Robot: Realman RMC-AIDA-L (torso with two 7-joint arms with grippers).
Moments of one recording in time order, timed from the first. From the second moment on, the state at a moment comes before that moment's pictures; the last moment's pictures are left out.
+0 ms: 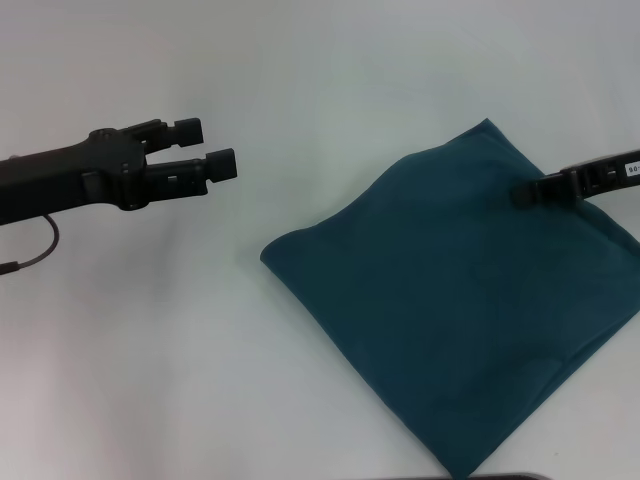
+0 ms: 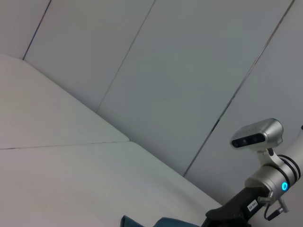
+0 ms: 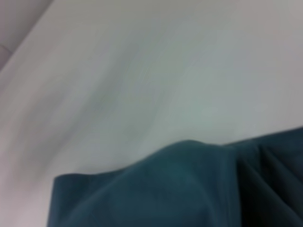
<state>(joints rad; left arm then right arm) -0.37 -2.09 -2.31 -0.83 -1.37 1.65 -1.71 0.58 1.93 2.34 0.68 -2.26 1.52 -1.05</state>
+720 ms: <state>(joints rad) -0.37 -2.10 -2.31 -0.83 -1.37 1.66 -1.72 0.54 1.91 2.35 0.69 -2.34 1.57 -1.00</state>
